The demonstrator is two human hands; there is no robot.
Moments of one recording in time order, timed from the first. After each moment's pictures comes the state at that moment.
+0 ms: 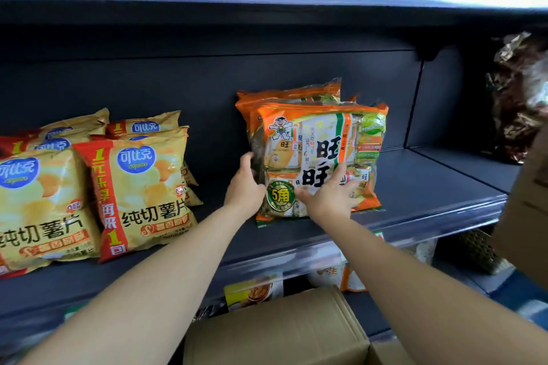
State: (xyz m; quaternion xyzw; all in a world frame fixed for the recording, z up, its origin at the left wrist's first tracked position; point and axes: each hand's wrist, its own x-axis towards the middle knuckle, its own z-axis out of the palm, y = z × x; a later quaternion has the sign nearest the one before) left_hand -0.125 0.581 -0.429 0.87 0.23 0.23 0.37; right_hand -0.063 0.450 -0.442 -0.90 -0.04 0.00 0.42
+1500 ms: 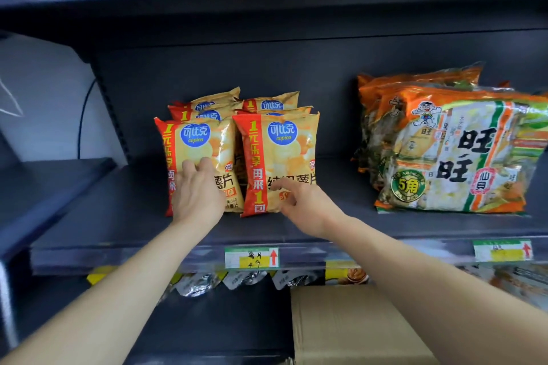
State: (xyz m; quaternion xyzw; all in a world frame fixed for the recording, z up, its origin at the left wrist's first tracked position) left_hand -0.351 0.721 -0.417 0.85 0.47 0.24 0.05; right_hand -0.222 0.591 -0.431 -0.80 -0.51 0.10 0.29
